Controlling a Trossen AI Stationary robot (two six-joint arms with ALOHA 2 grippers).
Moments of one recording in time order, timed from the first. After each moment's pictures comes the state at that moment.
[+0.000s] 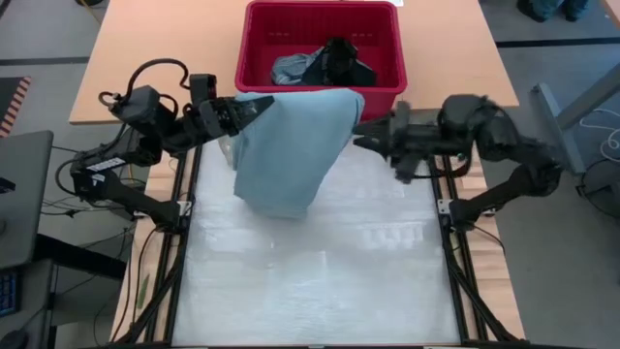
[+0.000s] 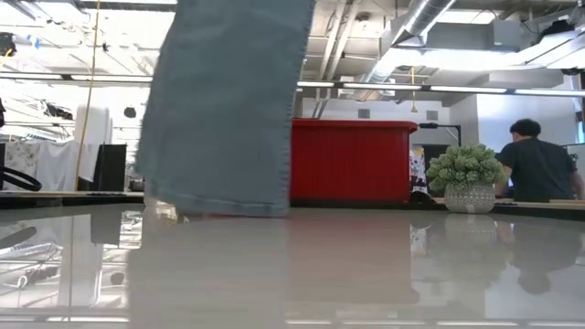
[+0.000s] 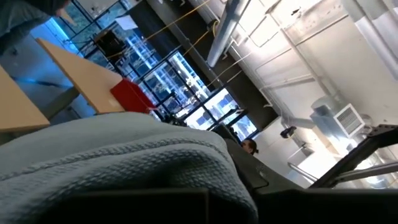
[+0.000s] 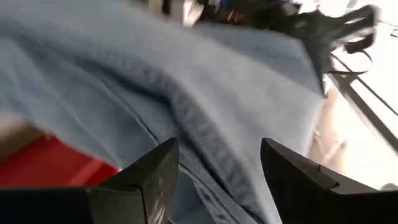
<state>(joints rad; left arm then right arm) 0.04 1.27 1.74 -0.09 -0.22 -0.85 0.03 1.29 1.79 -0.59 0.23 -1.74</state>
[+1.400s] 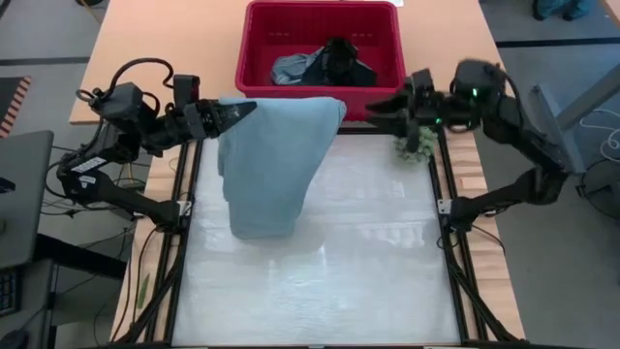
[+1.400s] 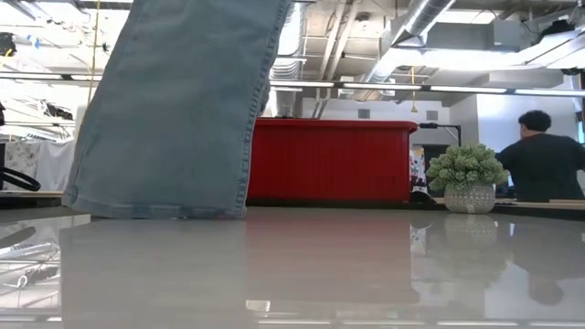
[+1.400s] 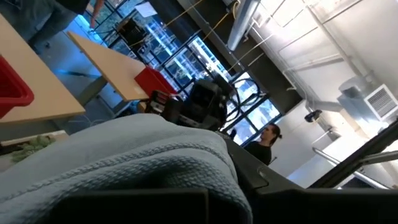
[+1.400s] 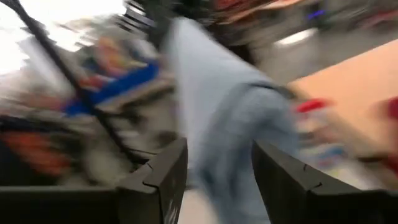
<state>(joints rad) 0.08 1.18 1.73 -0.30 -0.19 -0.83 -0.34 1.25 1.79 -0.60 -0.38 0.35</state>
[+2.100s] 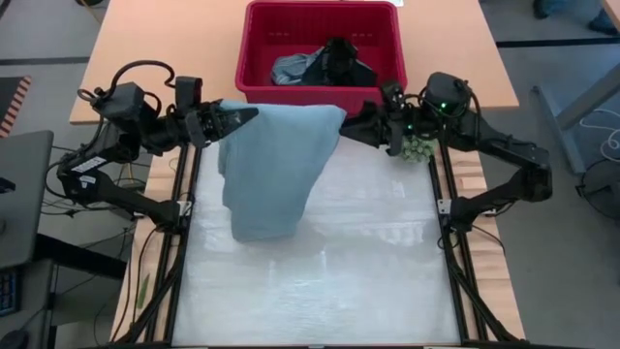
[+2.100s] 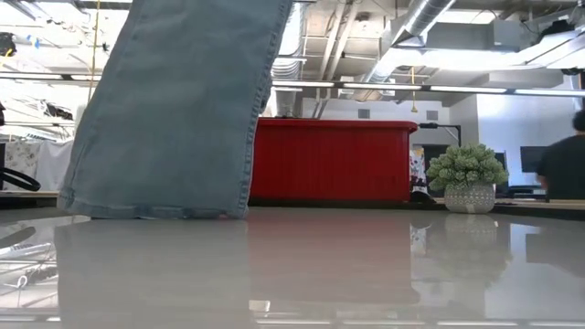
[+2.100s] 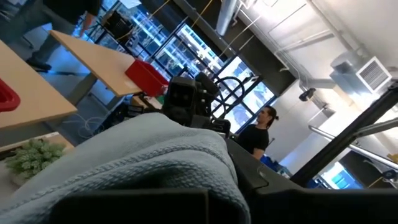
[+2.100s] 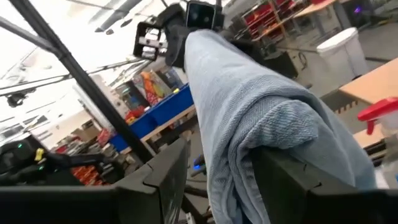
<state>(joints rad) 0.08 1.18 1.73 -0.31 -0.11 -0.76 -0.27 1.30 1.59 -0.16 -0.41 0.63</state>
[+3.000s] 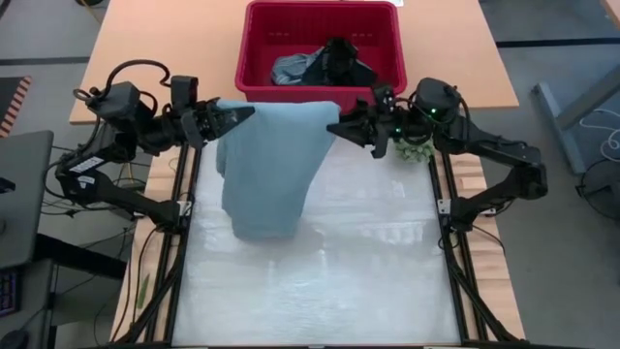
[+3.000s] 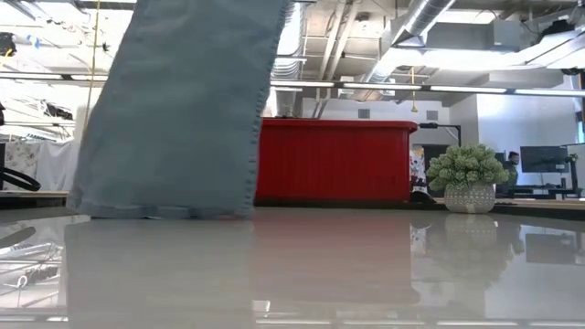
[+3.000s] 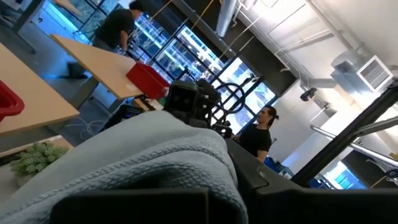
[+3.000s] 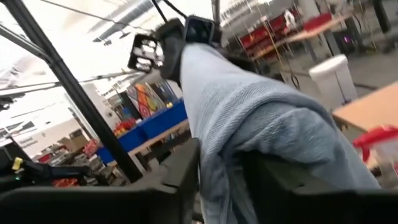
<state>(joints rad) 0.09 1.17 1.73 -0.32 -0.12 -0.75 -0.23 1.35 1.59 -0.05 -0.31 0.57</state>
